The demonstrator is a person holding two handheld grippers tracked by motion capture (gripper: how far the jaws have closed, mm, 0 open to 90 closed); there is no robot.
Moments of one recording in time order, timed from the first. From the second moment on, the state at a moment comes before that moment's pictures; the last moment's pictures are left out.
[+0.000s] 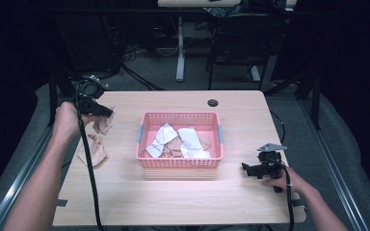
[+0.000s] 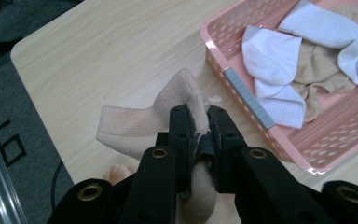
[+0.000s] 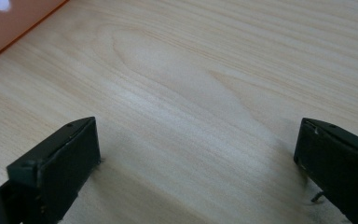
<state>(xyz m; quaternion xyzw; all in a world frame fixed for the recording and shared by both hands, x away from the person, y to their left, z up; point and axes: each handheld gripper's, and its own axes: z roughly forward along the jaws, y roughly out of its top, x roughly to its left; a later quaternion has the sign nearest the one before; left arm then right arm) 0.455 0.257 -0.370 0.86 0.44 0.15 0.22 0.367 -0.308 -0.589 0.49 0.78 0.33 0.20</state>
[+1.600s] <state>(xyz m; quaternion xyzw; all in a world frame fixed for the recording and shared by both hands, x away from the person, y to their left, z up) 0.478 0.292 -0.508 0.83 0.54 0.09 0.16 0.366 -0.308 -0.589 0.49 0.78 0.33 0.20</state>
